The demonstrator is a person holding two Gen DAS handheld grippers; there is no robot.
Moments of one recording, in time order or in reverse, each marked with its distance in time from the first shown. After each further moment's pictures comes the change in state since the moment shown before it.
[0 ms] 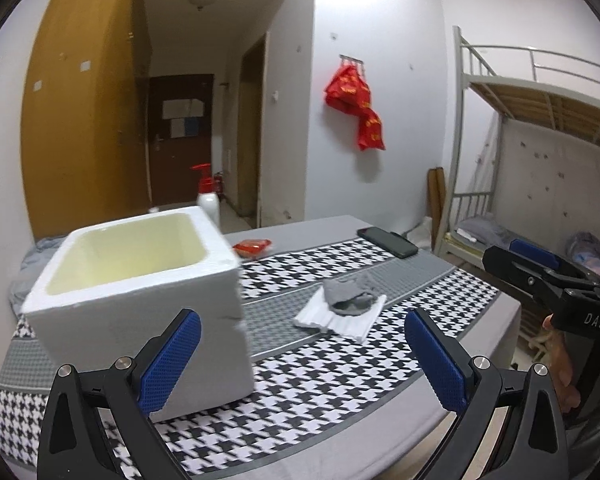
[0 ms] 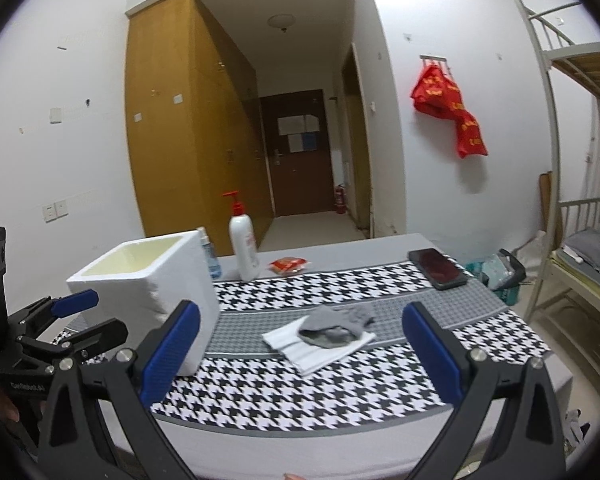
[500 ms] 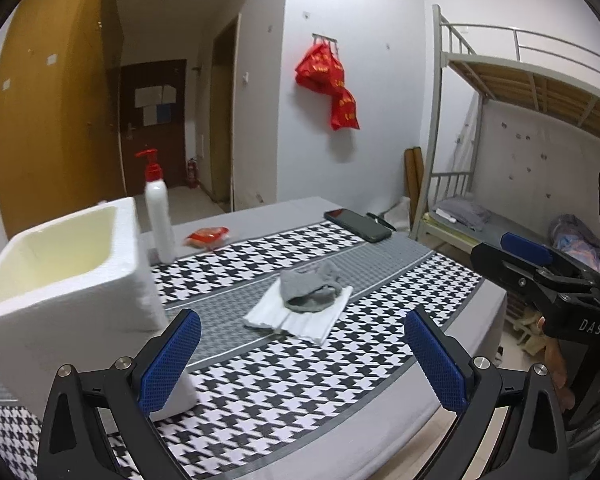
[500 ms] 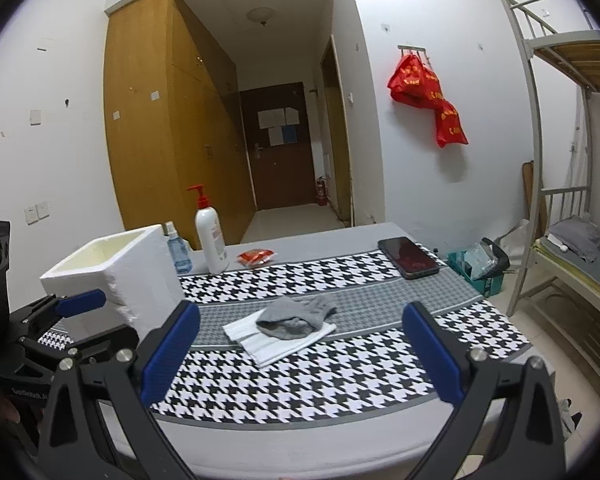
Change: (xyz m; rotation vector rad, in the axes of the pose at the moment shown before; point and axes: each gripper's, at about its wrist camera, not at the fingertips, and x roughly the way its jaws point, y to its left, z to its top) left arm 0.042 -0.035 0.003 0.029 0.073 -0.076; right arm 0.006 -0.039 -0.005 0.024 0.031 -0.058
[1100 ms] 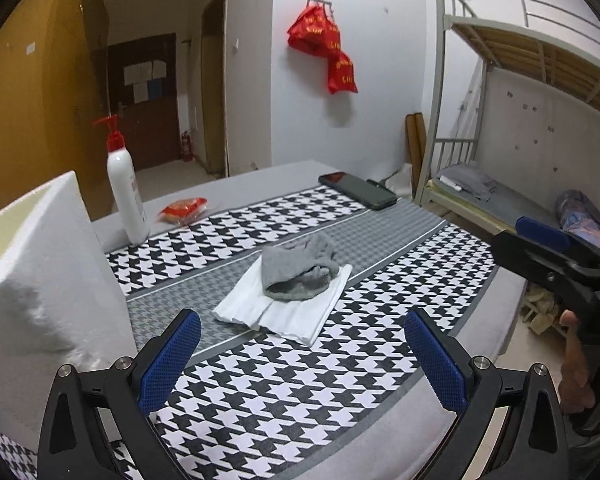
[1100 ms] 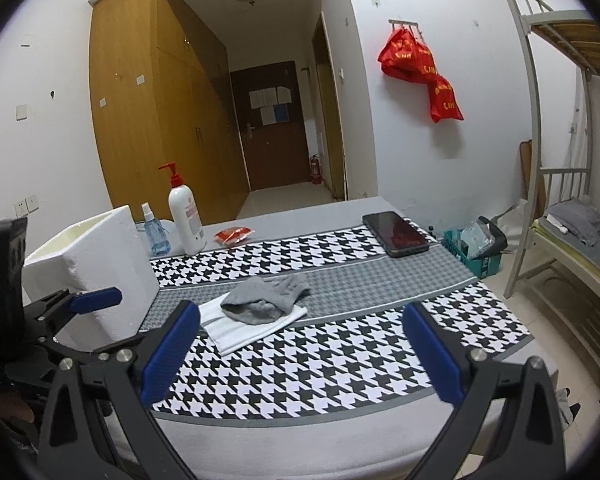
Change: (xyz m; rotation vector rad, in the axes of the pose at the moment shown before) left arm 0.068 -0.013 0.000 0.019 0.128 0.012; right arm 0.034 -0.036 -0.009 0.023 0.083 -0.003
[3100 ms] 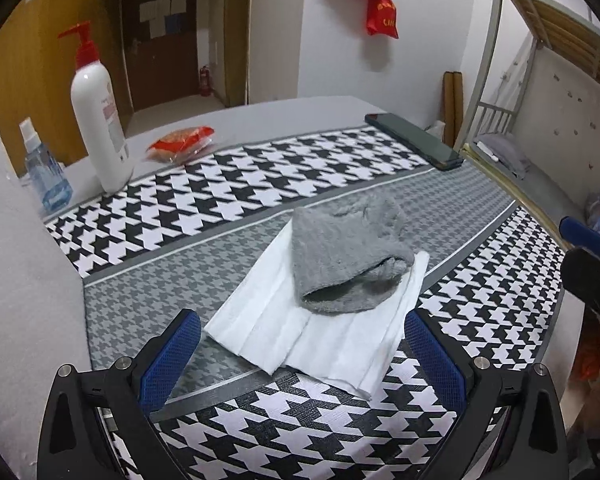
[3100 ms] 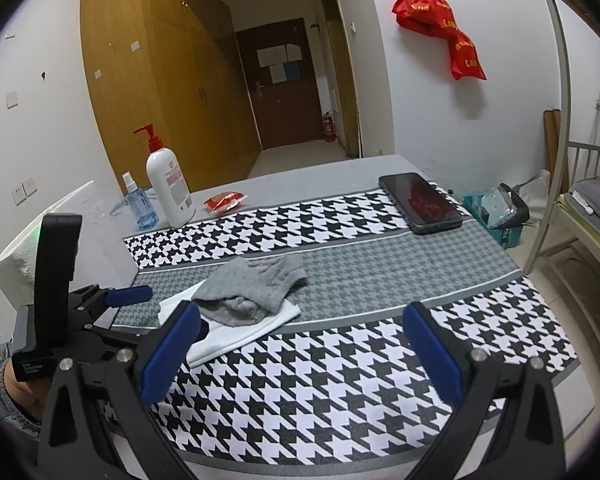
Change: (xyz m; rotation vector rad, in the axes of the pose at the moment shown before) left arm 0.110 0.037 0.011 -0.098 0.237 0.046; right arm 0.084 -0.019 0.012 0.001 0.170 0.061
